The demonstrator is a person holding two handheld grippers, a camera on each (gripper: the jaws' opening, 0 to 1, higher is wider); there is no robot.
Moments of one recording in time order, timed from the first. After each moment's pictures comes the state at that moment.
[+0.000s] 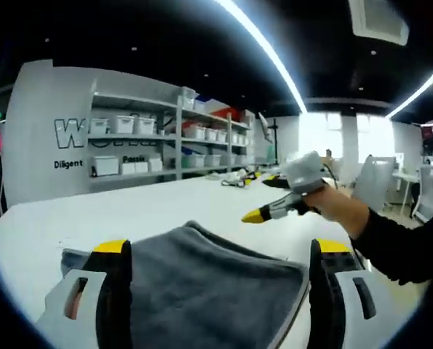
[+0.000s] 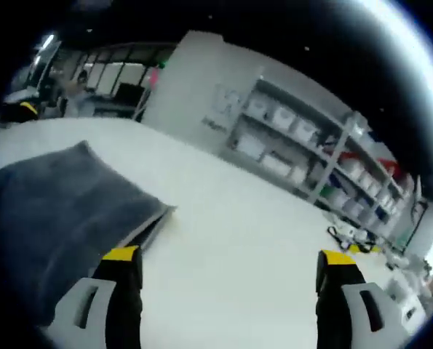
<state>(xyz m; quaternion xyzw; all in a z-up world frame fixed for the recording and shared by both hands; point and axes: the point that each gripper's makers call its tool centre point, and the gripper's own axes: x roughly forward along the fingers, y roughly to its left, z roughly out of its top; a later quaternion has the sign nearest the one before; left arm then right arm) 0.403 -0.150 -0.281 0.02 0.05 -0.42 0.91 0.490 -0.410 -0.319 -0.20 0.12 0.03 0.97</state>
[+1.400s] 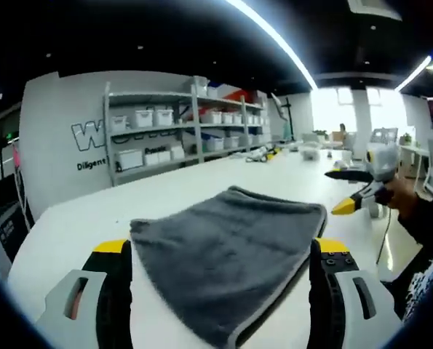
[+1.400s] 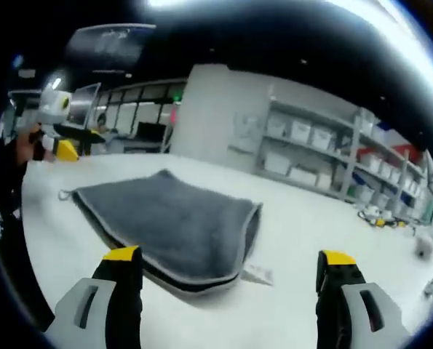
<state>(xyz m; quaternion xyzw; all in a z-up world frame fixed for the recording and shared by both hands) 0.376 -0.009 -0.304 0.09 0.08 -0.37 0.92 0.325 -0.293 -0.356 -0.12 0.09 0.12 0.98</state>
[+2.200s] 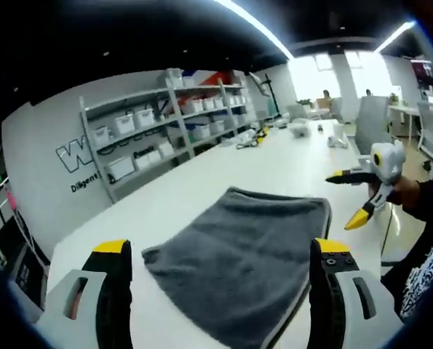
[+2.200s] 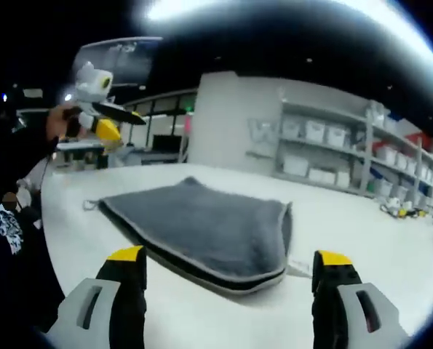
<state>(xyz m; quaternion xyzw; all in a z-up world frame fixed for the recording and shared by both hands) 0.400 -0.024 -0.245 0.20 0.09 -0.39 0.90 0.307 -0.244 -0.367 -0.07 0.08 0.19 0.98</state>
